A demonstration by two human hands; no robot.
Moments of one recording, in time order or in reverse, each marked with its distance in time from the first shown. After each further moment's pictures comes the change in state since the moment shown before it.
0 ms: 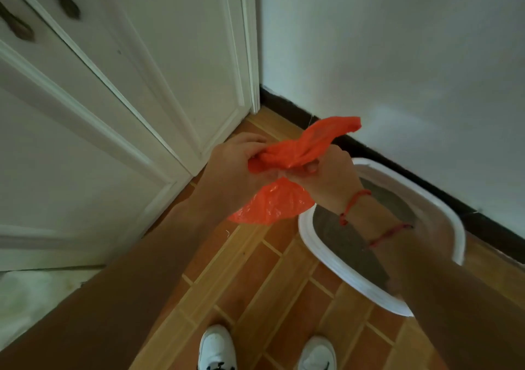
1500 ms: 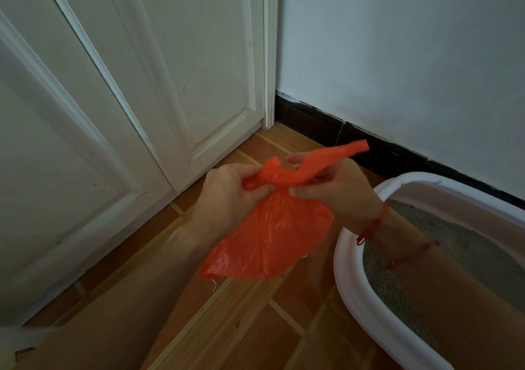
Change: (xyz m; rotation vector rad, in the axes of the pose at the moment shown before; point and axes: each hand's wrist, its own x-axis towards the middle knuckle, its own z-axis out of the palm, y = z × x) left_hand 0.003 -0.219 0.182 -0.147 0.145 -0.052; right_hand 0.069 0.179 0.175 0.580 -0.093 -0.165
